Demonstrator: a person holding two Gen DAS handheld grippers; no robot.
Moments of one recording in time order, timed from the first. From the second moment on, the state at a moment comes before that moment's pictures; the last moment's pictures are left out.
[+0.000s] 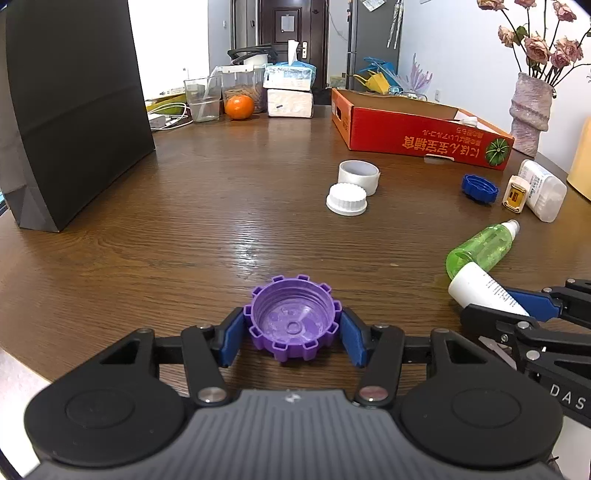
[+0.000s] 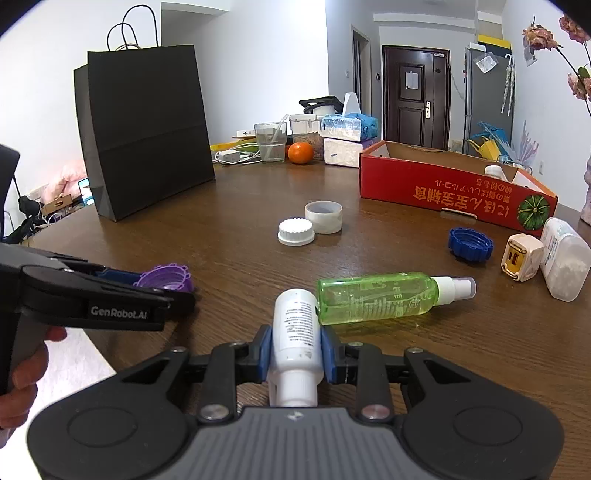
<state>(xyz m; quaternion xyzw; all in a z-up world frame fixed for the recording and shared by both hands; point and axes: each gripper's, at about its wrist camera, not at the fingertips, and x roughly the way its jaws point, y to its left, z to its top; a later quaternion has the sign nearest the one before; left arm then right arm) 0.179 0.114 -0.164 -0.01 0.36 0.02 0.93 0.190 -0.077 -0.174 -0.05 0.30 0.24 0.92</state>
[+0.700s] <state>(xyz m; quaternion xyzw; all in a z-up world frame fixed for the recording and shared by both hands) 0.179 0.099 -0.140 -0.01 0.34 0.02 0.94 0.184 -0.092 -0.150 -0.03 0.27 0.24 0.93</state>
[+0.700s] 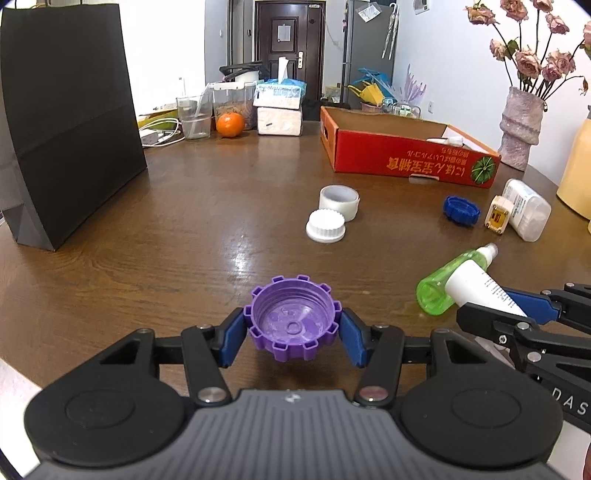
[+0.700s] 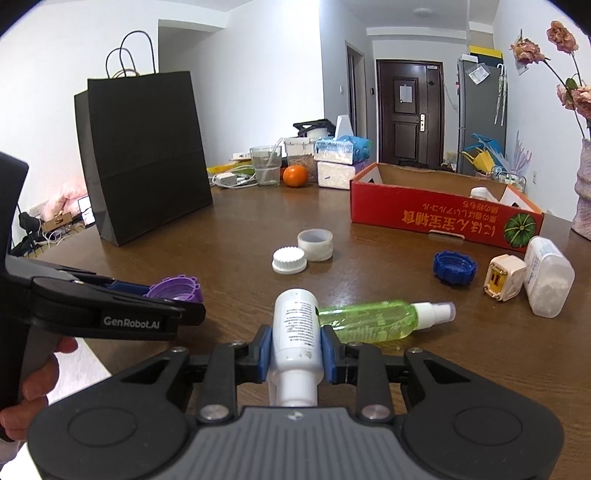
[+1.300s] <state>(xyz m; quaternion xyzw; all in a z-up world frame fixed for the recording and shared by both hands) 0.205 0.073 -0.121 0.00 0.33 -0.01 0.95 0.199 -0.121 -0.132 -0.02 0.26 0.20 0.95</state>
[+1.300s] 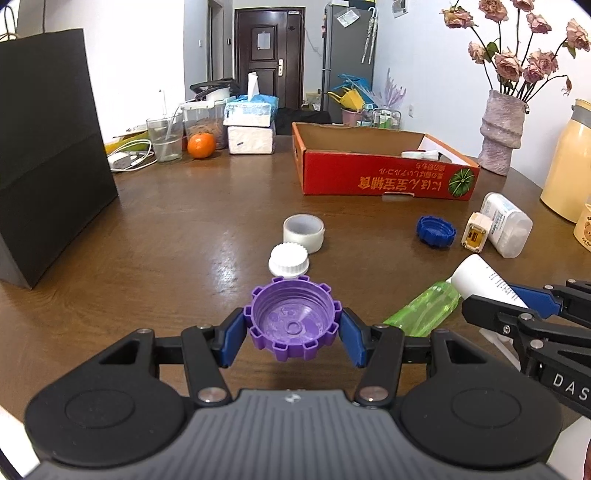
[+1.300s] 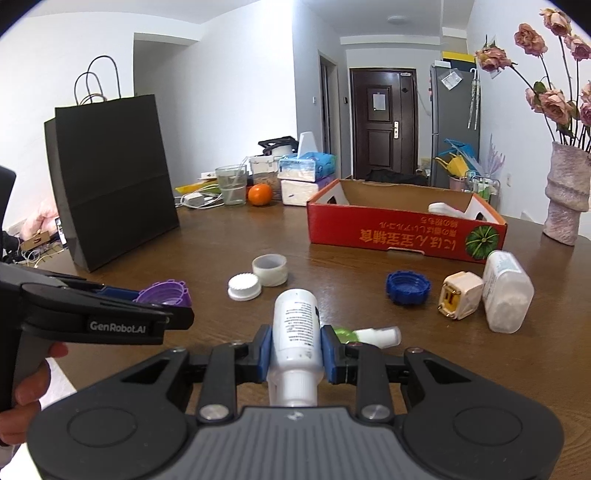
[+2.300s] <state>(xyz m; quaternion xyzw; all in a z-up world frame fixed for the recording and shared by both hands) 0.265 0.024 -0.077 0.01 0.31 -0.03 0.95 0.251 -0.164 -0.088 -0.01 0.24 0.17 0.96</state>
